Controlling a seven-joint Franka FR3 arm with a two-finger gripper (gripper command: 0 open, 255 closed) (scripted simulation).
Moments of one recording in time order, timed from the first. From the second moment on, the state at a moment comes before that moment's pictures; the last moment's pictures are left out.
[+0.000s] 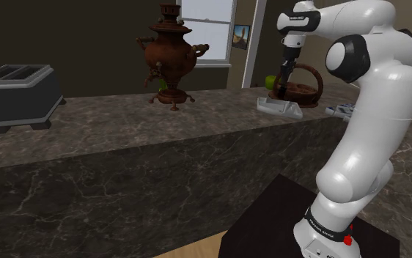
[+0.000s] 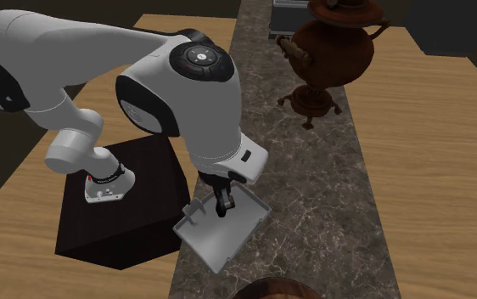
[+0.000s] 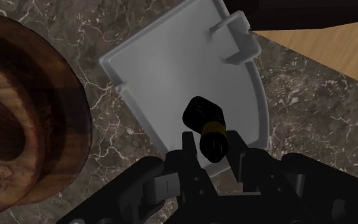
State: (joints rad) arm -0.35 0.12 -0.45 -1.46 0.02 1.59 -0.79
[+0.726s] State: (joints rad) arm -0.35 0.12 -0.45 -1.49 0.01 1.62 -0.79
